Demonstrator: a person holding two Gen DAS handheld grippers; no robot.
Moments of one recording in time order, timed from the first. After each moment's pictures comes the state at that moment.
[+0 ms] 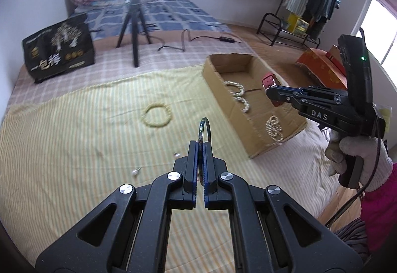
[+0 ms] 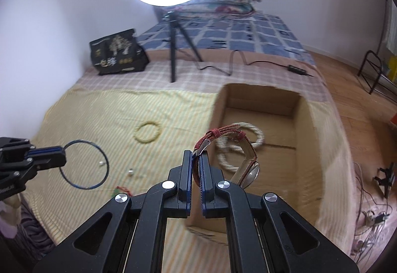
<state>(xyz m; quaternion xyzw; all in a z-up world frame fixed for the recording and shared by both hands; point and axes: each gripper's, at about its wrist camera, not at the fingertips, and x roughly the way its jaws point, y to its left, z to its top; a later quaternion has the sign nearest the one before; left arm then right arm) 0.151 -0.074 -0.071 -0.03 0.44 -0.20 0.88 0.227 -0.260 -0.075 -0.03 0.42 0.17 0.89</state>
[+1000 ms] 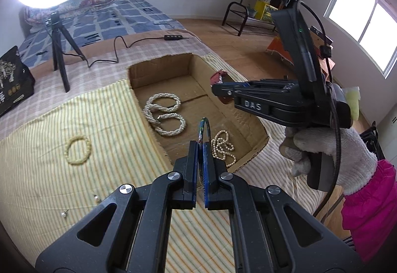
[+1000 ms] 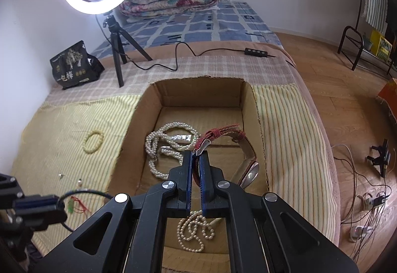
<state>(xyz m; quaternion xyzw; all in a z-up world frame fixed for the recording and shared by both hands) 0.182 -0.209 -0.081 0.00 0.43 -0.28 0.86 0.271 -0.341 -0.099 0.00 0.44 0.11 0.89</state>
